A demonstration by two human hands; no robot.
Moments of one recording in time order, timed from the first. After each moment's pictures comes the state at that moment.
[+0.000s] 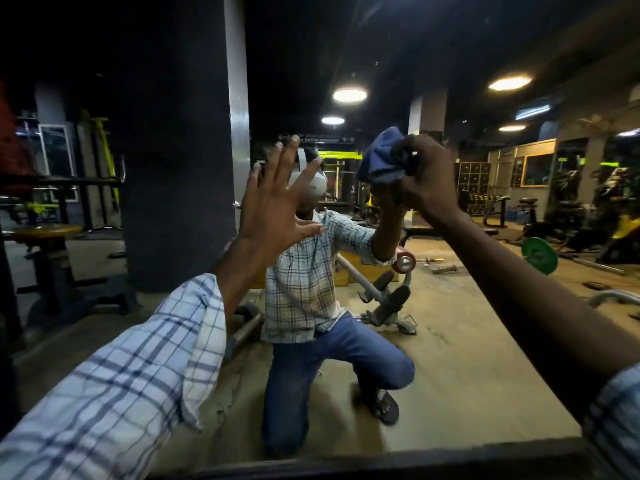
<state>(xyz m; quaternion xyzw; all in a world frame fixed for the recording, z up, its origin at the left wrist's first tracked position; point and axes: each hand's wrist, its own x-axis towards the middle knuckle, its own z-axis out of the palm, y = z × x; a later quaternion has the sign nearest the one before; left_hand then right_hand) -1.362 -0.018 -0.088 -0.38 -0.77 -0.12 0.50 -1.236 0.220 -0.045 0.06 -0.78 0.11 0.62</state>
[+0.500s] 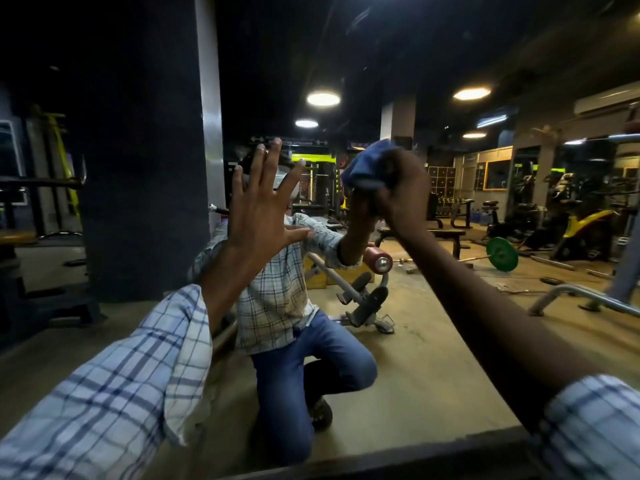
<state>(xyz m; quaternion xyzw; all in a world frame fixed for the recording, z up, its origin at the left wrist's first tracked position) -1.376 -0.015 -0.094 -0.36 -0.77 -0.12 0.51 -1.255 0.198 -0.073 0.00 -0.72 0.13 0.68</state>
